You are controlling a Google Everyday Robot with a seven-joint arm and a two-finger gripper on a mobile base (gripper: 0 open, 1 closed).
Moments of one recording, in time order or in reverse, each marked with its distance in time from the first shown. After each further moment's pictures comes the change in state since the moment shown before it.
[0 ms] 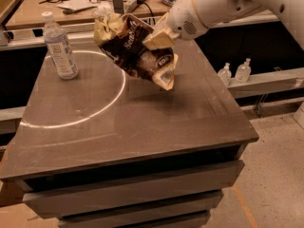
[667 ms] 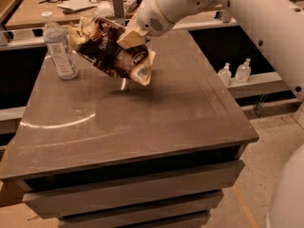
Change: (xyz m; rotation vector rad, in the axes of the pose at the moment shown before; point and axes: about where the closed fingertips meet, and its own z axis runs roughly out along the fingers) arm -0.039 -0.006 0.067 -0.062 0.024 -0.060
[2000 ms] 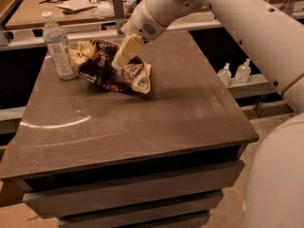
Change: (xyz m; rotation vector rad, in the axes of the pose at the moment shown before) arm 0.010 -0.003 0.027 -0.042 0.075 -0.018
